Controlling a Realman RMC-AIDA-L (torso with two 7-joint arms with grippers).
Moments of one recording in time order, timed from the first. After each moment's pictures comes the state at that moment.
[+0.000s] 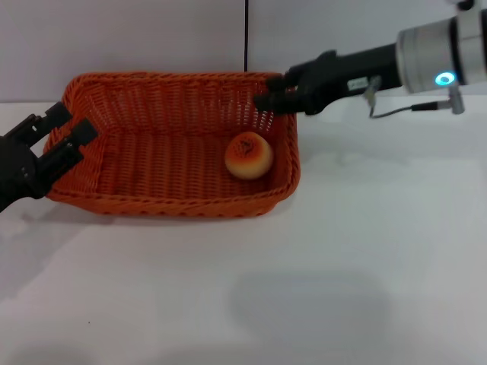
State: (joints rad) left arm -0.16 -2.06 0.86 0.55 1.27 1.62 -1.15; right arm 0.85 2.07 -0.97 -0.75 -2.06 -1.33 1.82
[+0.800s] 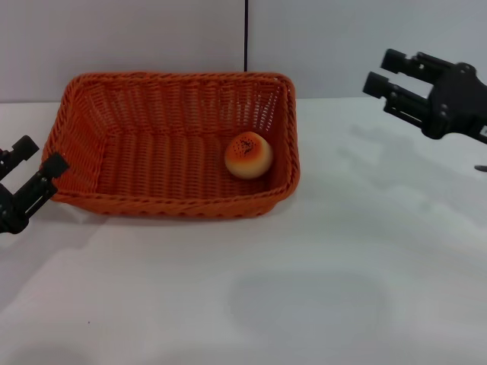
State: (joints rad) left arm -0.09 -2.06 0.80 0.47 1.27 1.62 -0.98; right arm 0.33 2.08 -1.01 -0.78 -1.36 -1.45 1.29
